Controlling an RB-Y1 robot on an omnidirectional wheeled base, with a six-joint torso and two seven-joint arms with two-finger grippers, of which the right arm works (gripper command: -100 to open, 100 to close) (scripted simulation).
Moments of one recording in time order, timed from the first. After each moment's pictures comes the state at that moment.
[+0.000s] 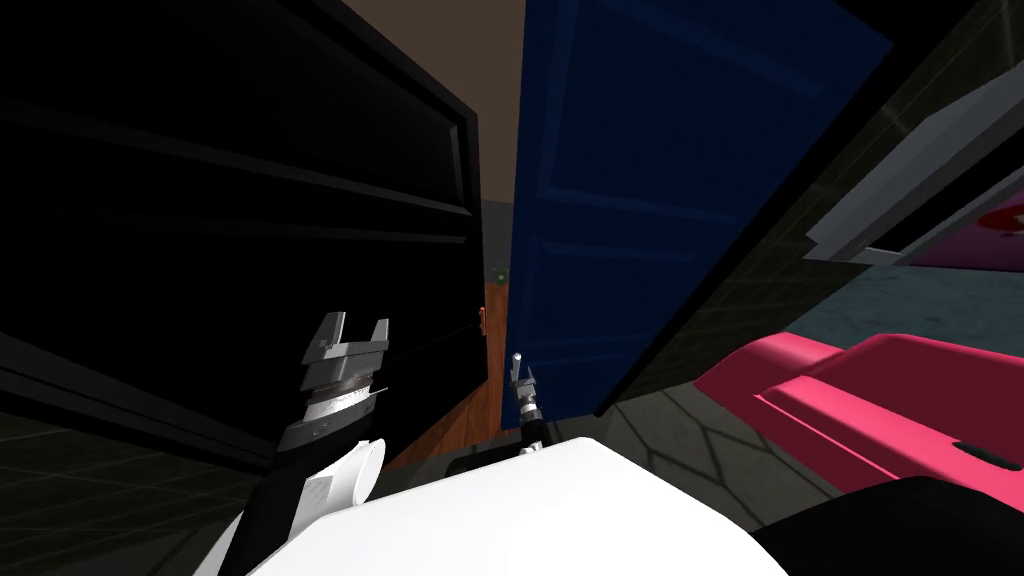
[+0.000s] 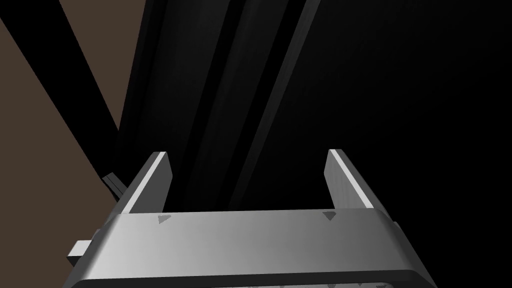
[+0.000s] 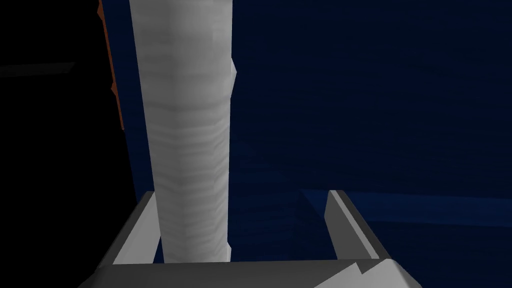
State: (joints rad) arm 0.07 -0.08 0.55 -0.93 -0.73 -0.87 -1.07
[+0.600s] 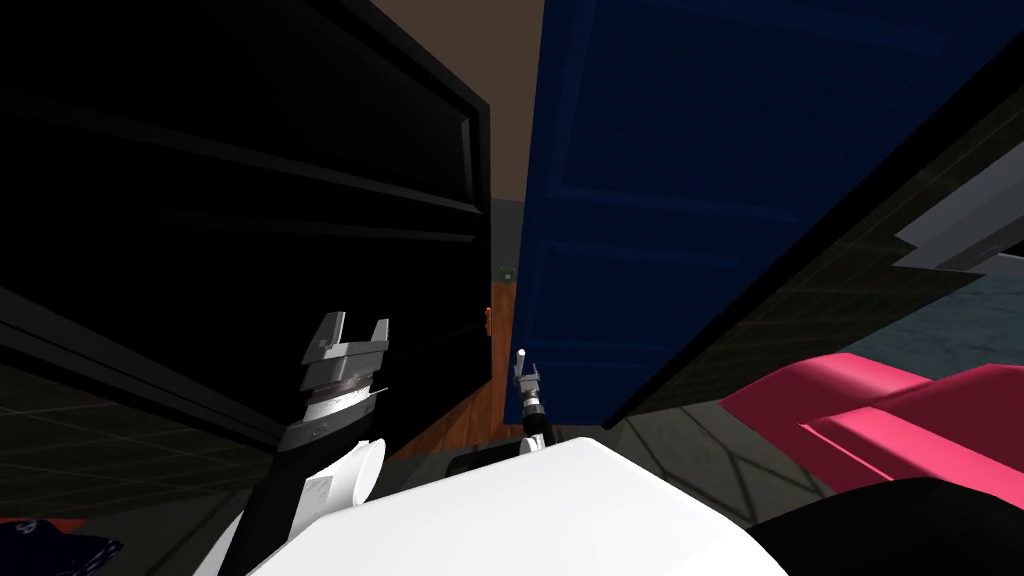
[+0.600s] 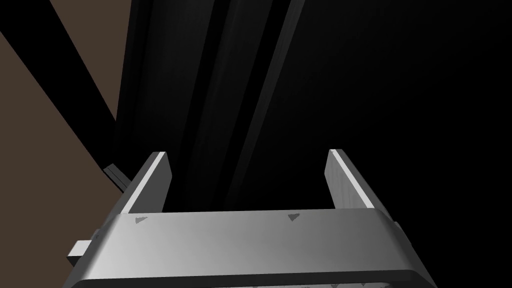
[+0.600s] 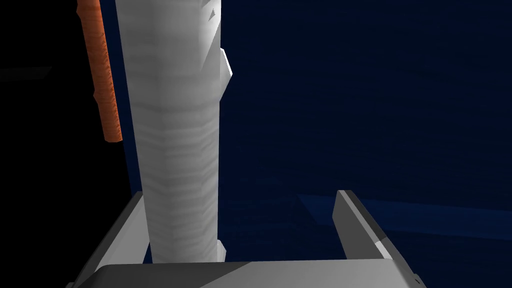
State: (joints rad) arm 0.04 -0.07 0.50 -0.91 -0.76 -0.88 -1.04
